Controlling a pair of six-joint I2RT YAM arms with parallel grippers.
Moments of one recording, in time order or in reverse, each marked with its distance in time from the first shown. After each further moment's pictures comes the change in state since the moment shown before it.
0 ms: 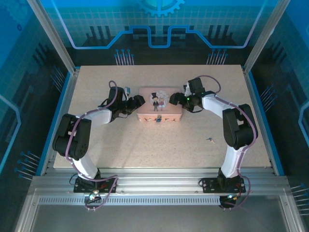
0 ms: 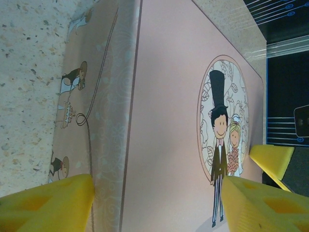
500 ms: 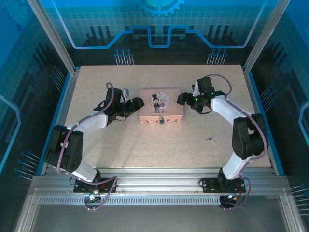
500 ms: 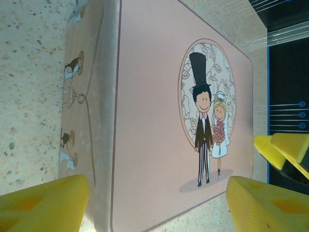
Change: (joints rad) left arm -0.020 -0.188 -0.051 -0.166 -0.039 0.038; right arm -0.060 -0.207 -0.068 -0.164 0.076 -0.074
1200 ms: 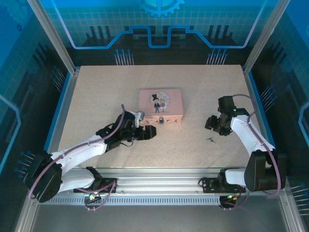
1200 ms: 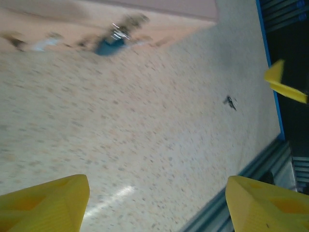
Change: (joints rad) left arm -0.434 -0.326 -0.249 -0.043 -0.142 0.018; right arm -0.193 -0.370 -0.315 -0.389 0.267 -0.066
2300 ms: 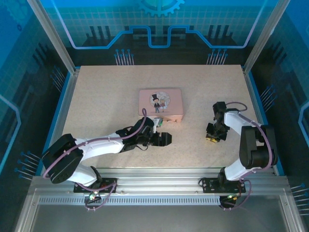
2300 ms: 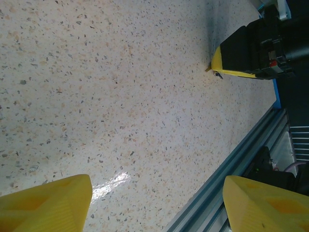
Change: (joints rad) left arm -0.169 0.246 0.073 0.164 -0.018 -0.053; right arm -0.009 0.255 -0.042 0.057 -0.017 0.000
